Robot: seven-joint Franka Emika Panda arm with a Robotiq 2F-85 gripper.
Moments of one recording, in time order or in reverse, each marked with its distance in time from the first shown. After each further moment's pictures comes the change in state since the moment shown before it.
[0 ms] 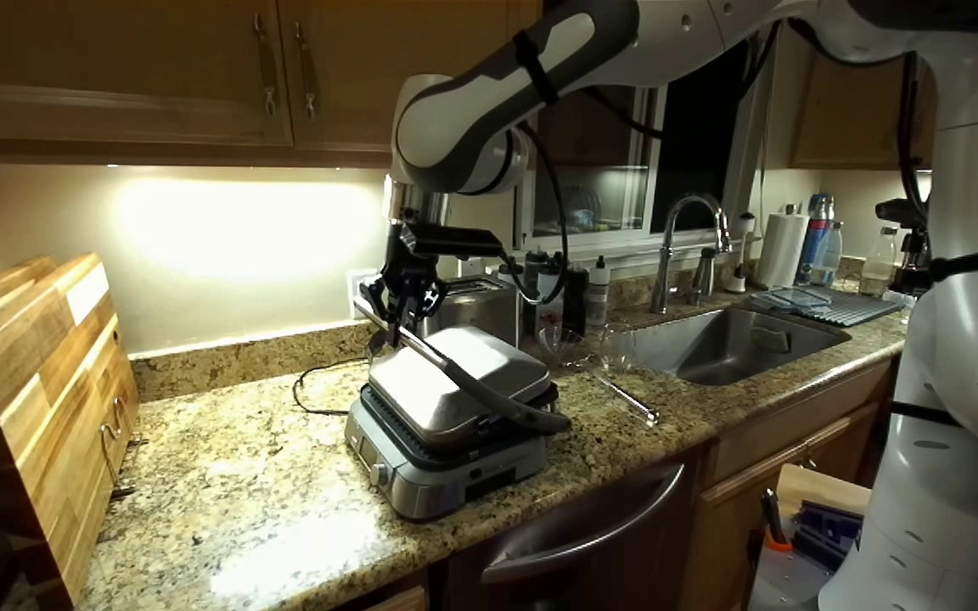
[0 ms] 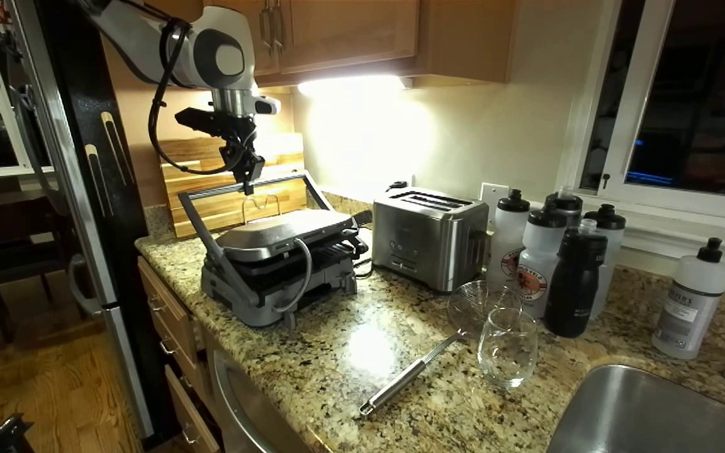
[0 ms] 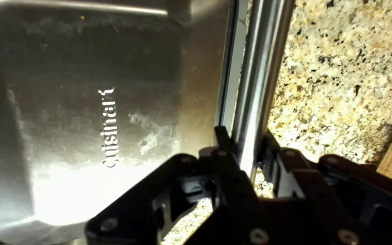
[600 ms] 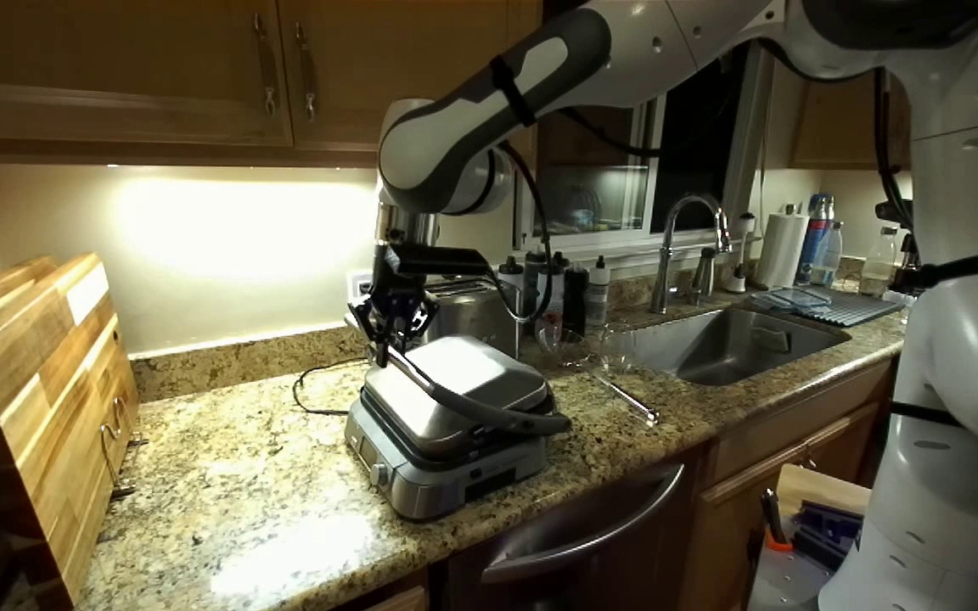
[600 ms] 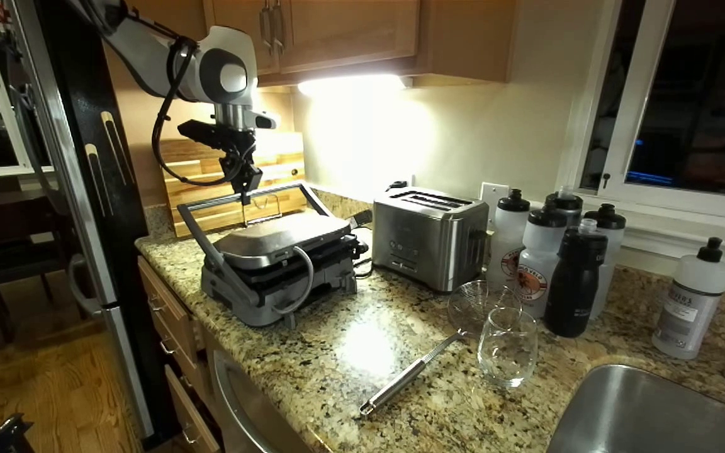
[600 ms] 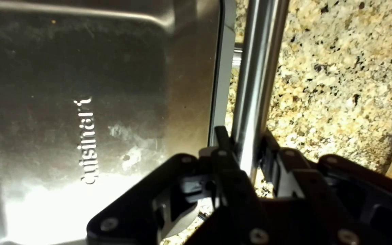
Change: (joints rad) arm 0.018 0.082 0.002 0.045 0.025 0.002 0.010
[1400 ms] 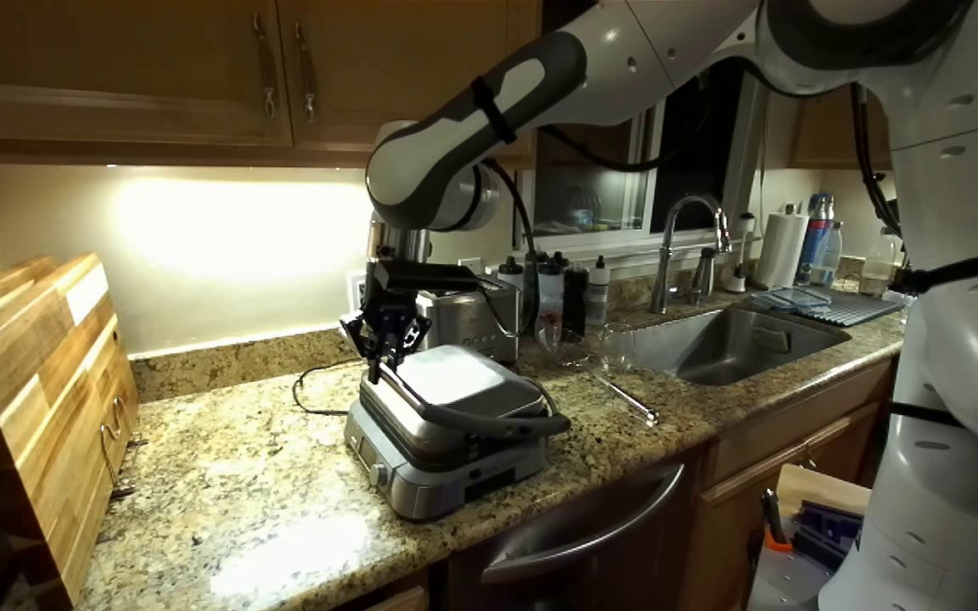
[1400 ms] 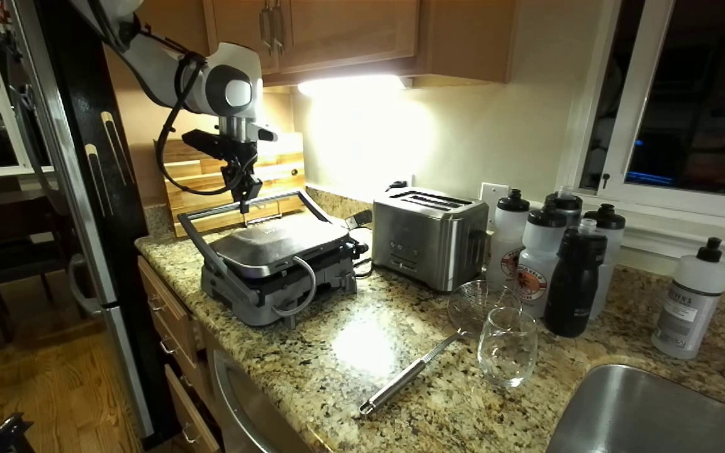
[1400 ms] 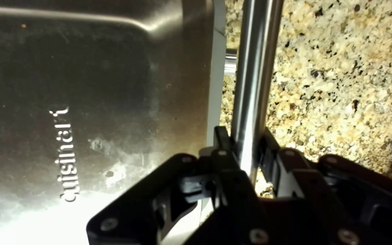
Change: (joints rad) arm 0.006 0.067 0.000 0.042 0.040 -0.005 -0.005
